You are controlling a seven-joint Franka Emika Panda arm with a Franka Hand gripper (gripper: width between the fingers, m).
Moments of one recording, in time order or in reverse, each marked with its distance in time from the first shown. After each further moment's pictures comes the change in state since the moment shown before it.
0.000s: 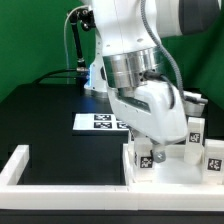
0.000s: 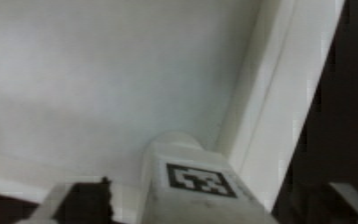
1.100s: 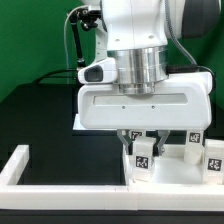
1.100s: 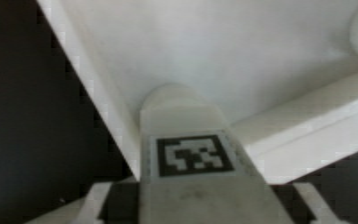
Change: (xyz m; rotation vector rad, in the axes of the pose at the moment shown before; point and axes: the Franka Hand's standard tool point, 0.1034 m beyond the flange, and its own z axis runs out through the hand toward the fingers) arm 0.008 0.001 -0.002 -0.063 0.064 -0.567
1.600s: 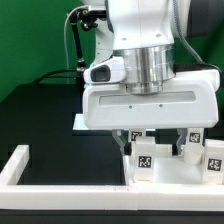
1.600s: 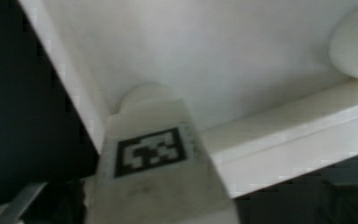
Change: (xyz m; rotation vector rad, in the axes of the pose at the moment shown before) arm -0.001 -0.007 -0.001 0.011 0.001 -0.156
